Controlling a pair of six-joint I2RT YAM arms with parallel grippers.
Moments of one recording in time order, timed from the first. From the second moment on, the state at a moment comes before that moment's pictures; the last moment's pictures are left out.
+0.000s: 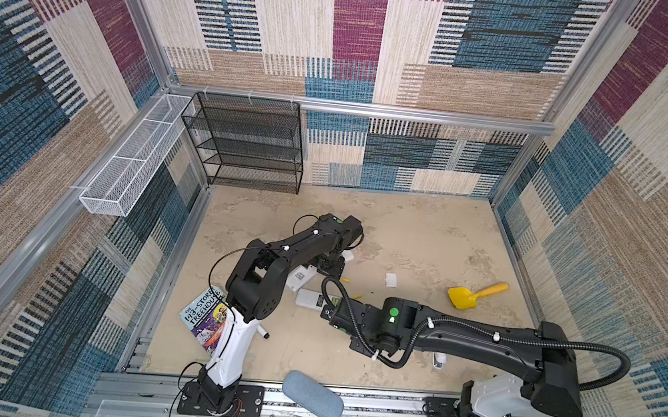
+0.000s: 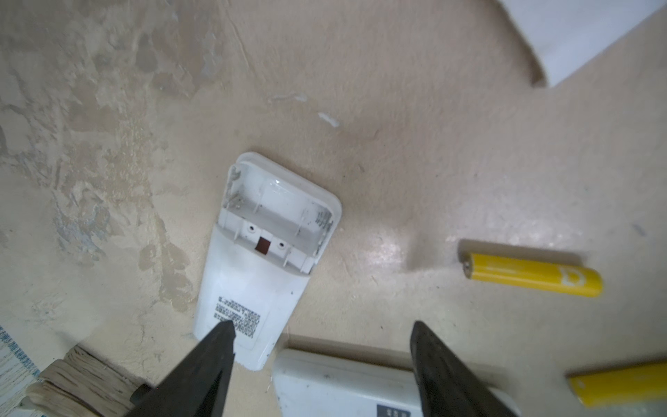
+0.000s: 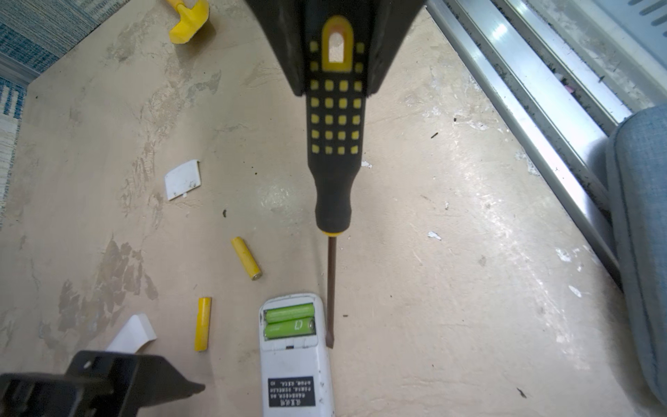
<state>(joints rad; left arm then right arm) -0.65 2.15 1.75 -1.18 -0.26 -0.36 1.25 1.50 1.21 -1.05 0.34 -0.06</state>
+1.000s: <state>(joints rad) -0.61 1.73 1.27 -0.90 -0.10 -0.15 1.08 1.36 1.25 -0.94 0.24 0.03</state>
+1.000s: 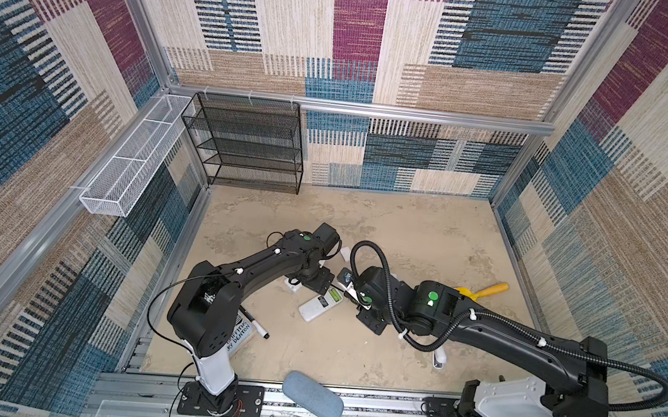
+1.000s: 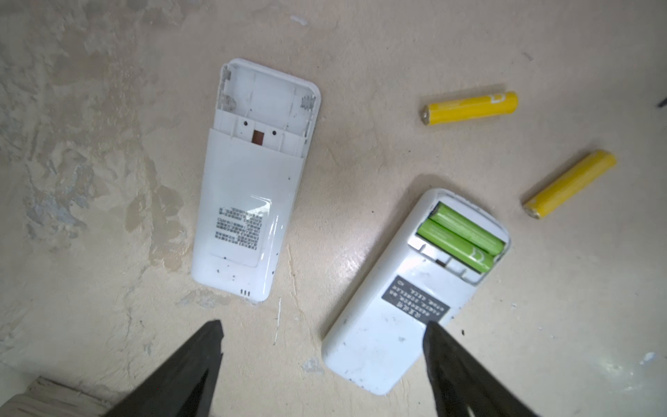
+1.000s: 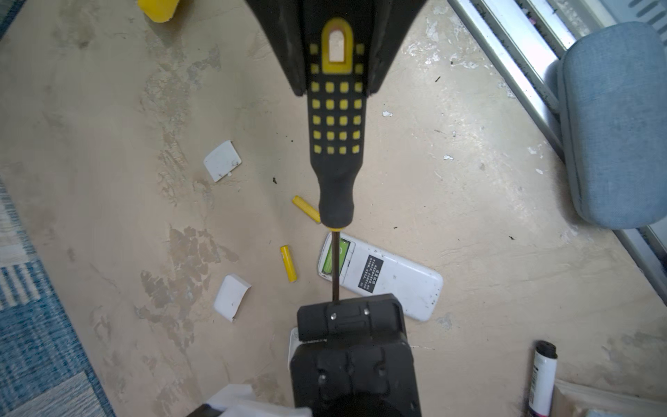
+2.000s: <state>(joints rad) -0.58 1.60 1.16 -0.92 -0.05 0.09 1.05 1.26 1.07 -0.94 0.17 0.35</state>
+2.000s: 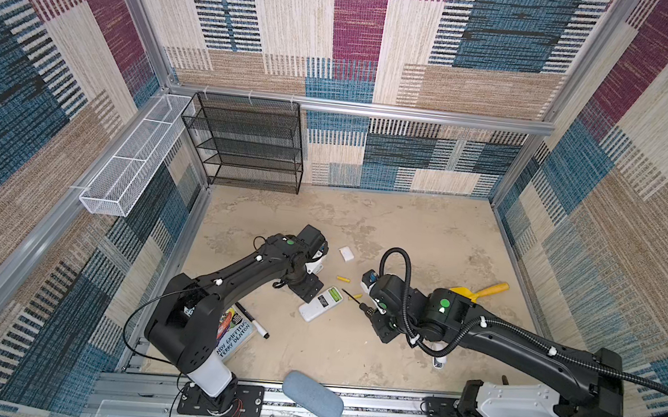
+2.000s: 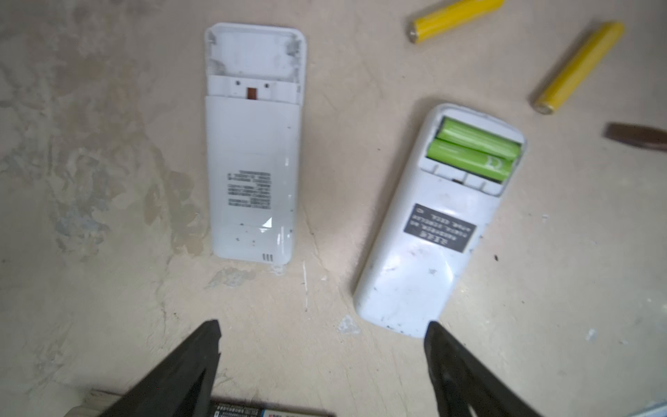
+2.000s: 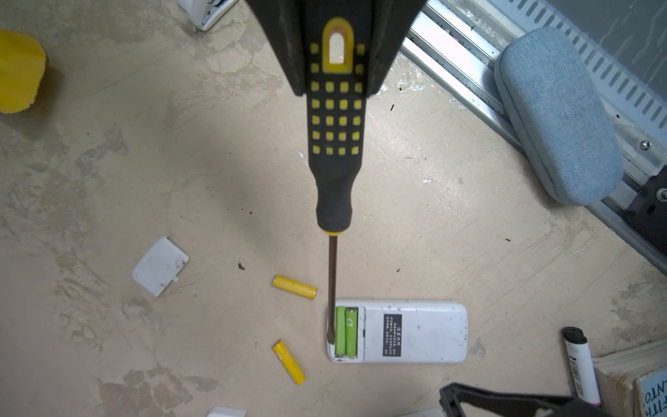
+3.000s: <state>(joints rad) -0.70 1.77 1.09 -0.82 -0.03 0.09 1.05 1.24 0.99 -0.83 0.11 0.38</state>
